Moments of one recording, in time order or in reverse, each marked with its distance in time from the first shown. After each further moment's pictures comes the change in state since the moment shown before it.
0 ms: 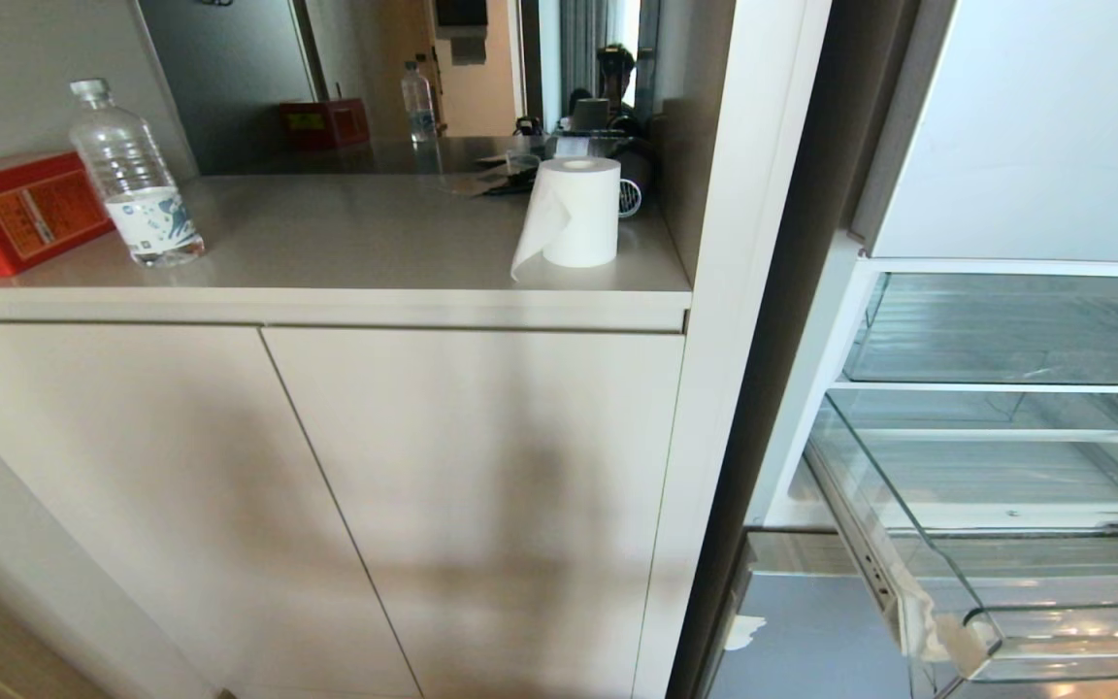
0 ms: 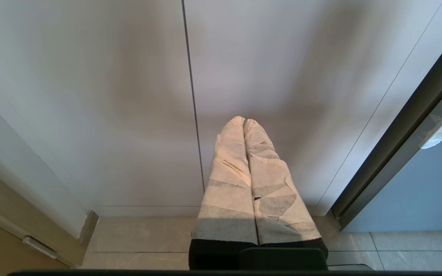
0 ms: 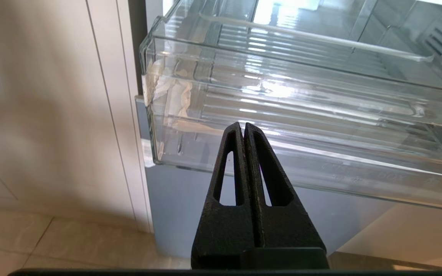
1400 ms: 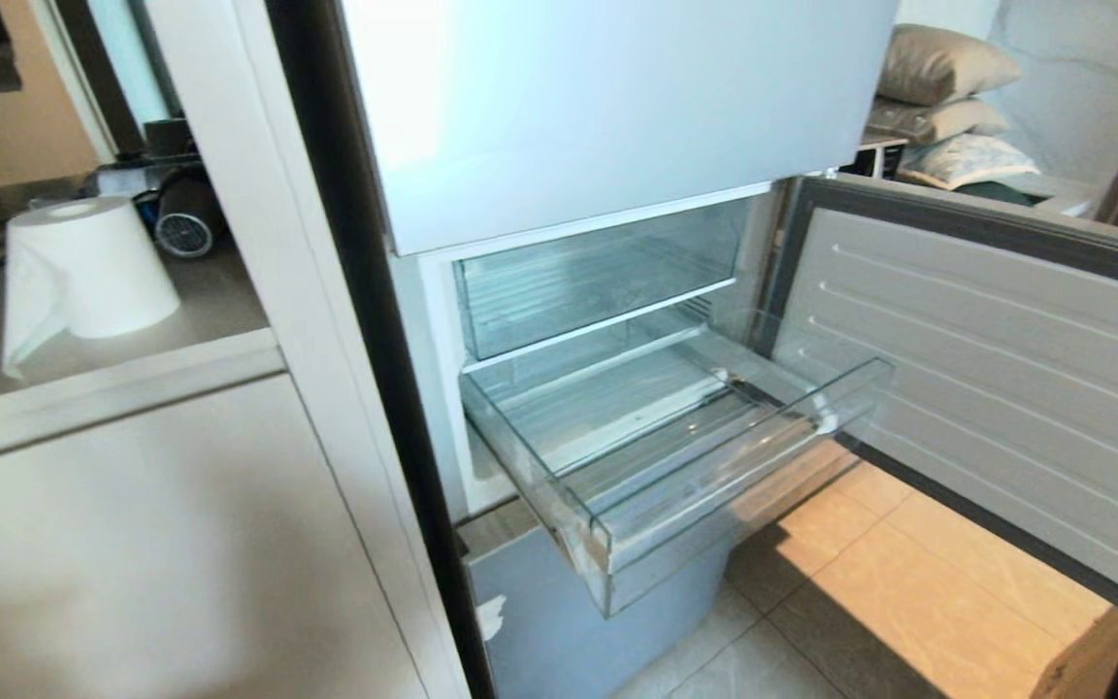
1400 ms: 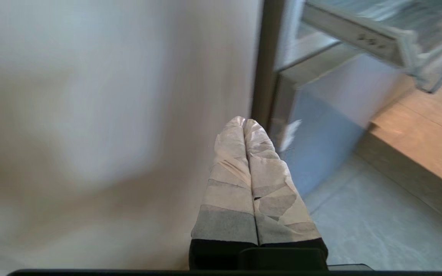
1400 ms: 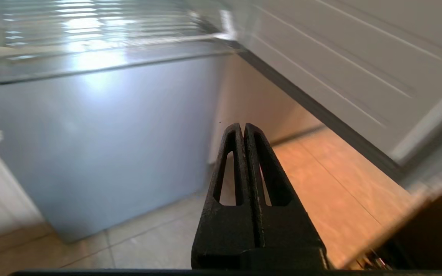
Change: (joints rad) left arm -0.001 0.000 0.000 0.000 0.000 0.000; right arm 0.000 -0.017 0.003 0.001 0.001 -0.002
